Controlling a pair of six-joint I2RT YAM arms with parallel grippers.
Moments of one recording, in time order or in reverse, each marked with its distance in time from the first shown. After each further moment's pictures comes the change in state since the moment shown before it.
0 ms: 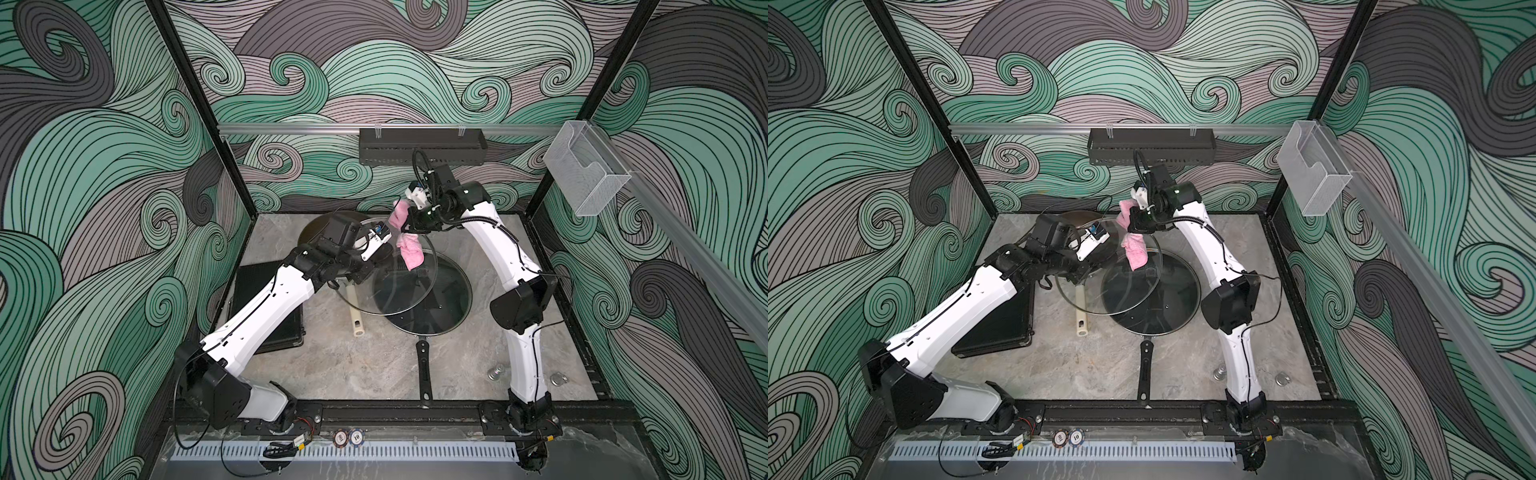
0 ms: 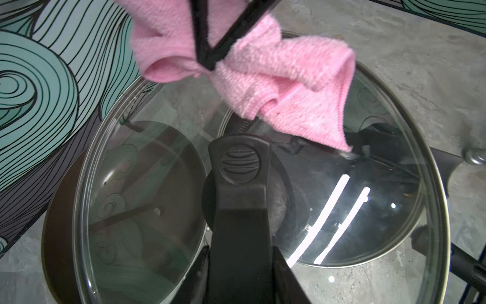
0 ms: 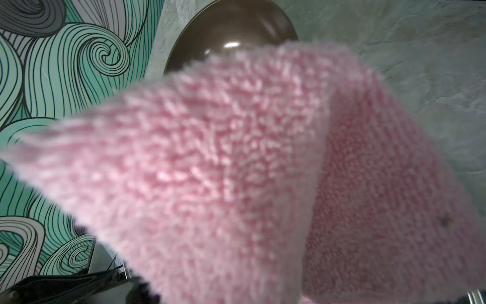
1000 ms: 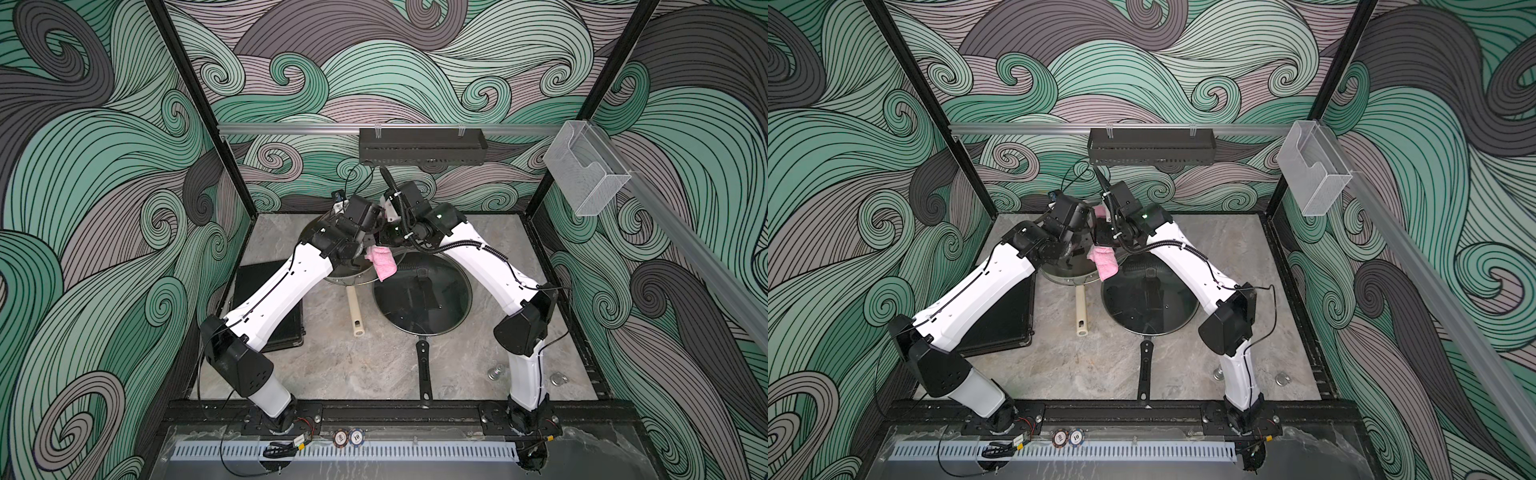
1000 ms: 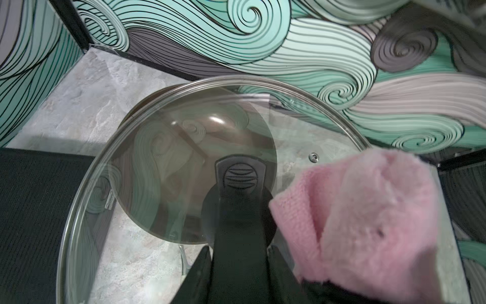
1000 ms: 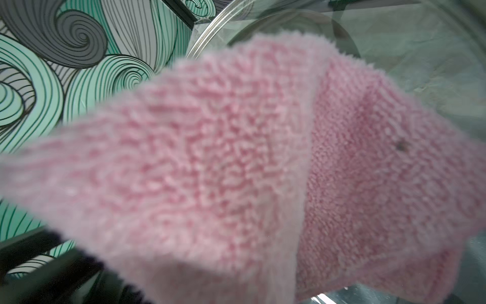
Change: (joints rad) left arm -0.069 0.195 0.330 -0.190 -0.613 -1.092; right arm 0.271 -0.143 -0.226 0.287 0.223 0.332
